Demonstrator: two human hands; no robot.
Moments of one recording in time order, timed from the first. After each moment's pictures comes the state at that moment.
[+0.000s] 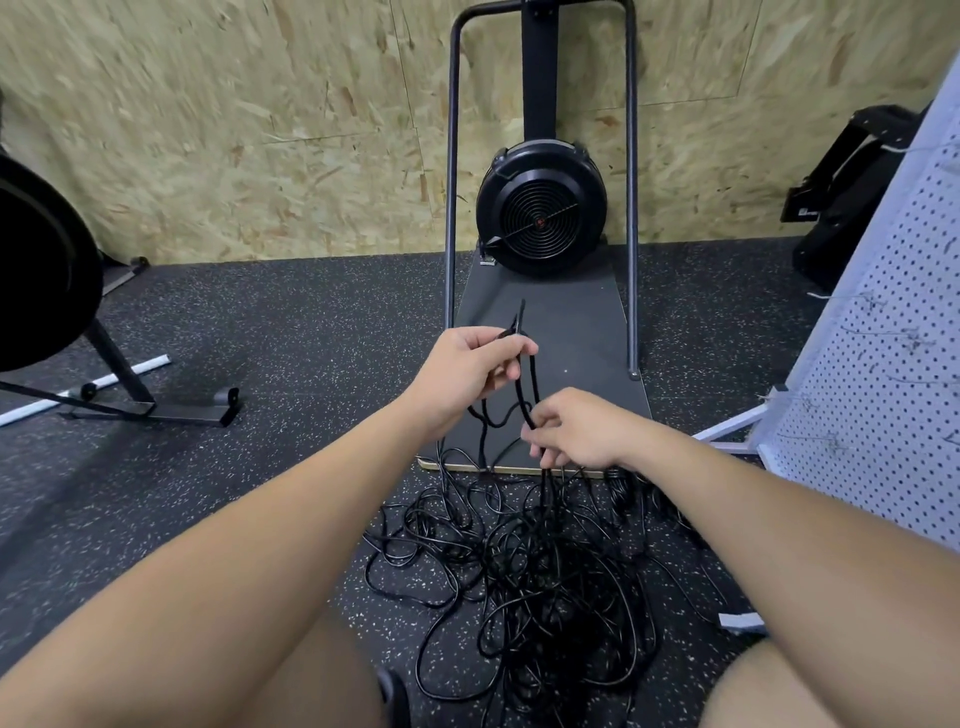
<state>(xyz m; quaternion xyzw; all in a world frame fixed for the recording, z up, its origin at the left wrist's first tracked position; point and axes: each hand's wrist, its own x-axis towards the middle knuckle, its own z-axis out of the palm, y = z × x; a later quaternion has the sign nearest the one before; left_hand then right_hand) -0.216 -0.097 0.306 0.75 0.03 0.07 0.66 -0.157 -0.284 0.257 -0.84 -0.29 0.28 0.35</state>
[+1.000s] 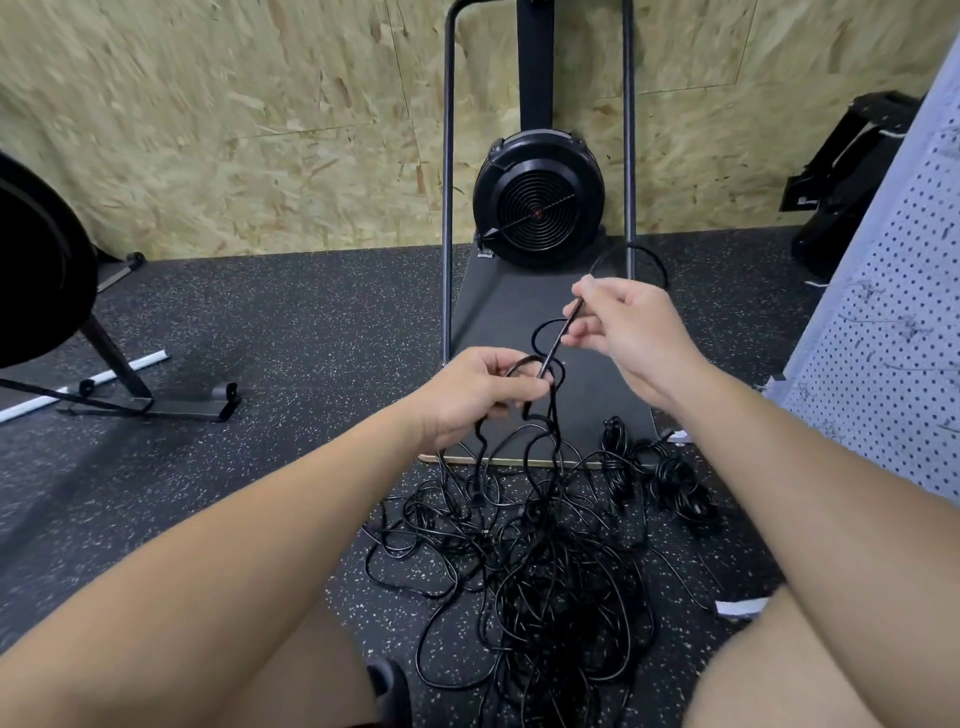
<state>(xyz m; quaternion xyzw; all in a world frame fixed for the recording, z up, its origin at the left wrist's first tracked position) -0.221 -0.105 0.285 0.75 0.01 -0.07 0.65 -0.133 -0.304 0.327 -0.65 -0.11 0.09 0.74</state>
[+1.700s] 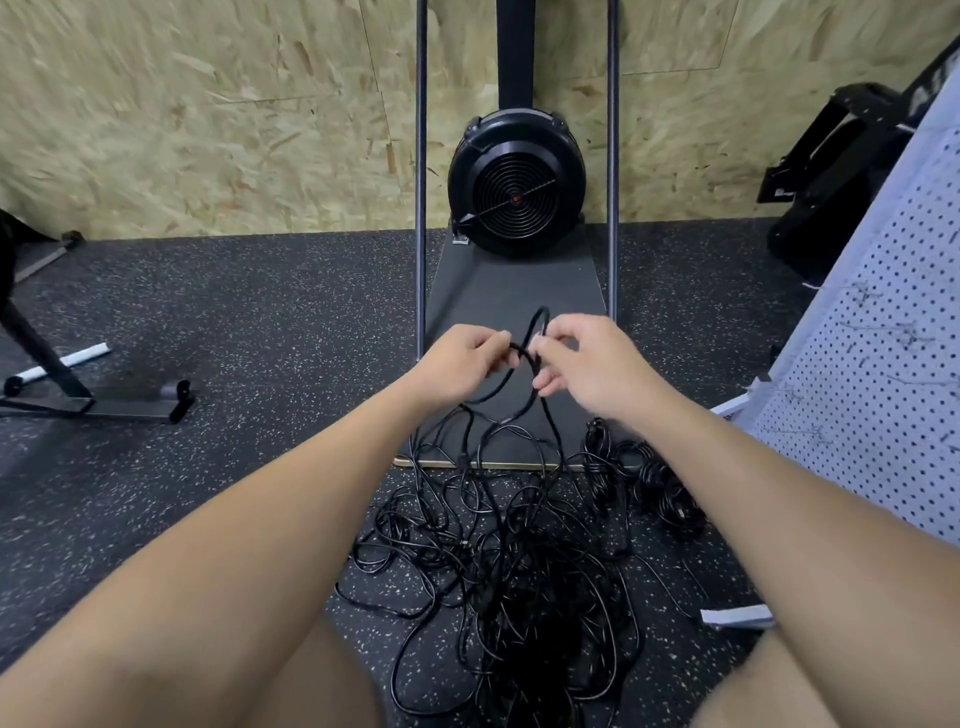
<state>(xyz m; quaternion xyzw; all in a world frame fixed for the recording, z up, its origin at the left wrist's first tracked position) -0.134 -0.072 0.262 0.88 0.03 0.04 0.47 -0.115 -0.284 0.294 -0.83 -0.20 0.09 0.51</state>
